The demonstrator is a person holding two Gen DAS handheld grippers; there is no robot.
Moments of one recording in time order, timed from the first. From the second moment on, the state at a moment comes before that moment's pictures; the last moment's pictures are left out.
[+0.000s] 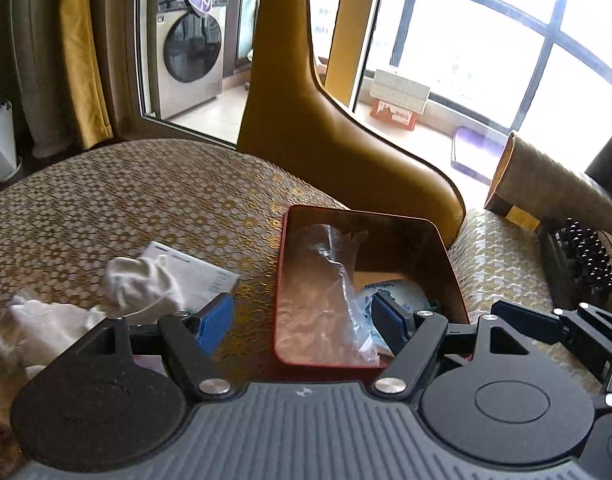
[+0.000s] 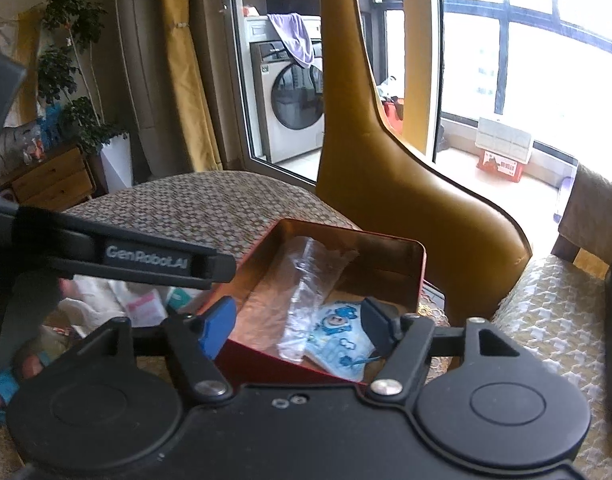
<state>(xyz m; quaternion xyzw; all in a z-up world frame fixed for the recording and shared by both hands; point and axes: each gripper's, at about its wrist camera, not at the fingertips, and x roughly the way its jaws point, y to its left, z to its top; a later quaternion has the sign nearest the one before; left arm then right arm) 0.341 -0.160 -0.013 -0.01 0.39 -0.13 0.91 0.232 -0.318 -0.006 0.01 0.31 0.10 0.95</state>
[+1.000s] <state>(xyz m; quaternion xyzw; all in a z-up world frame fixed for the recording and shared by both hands) 0.199 -0.015 0.034 -0.03 0.32 -0.11 0.94 0.143 -0.222 0.031 -0.01 0.25 0.18 0.95</state>
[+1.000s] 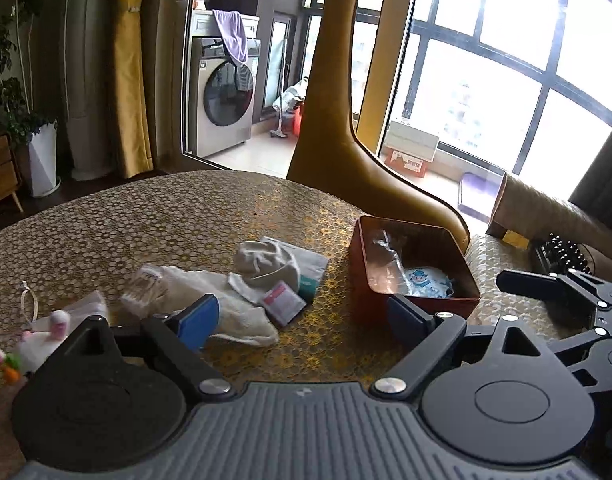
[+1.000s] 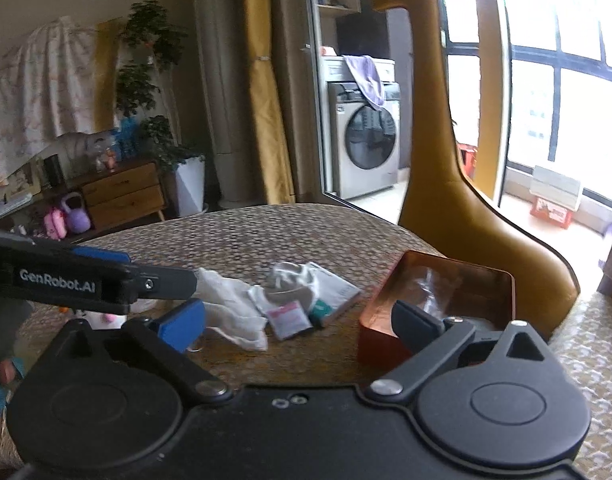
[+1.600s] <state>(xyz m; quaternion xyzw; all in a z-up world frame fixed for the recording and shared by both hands) 0.160 0.079 -0.024 -0.04 0.34 -0.04 0.94 0.112 -0.144 0.001 -0.02 0.26 0.25 0.93</state>
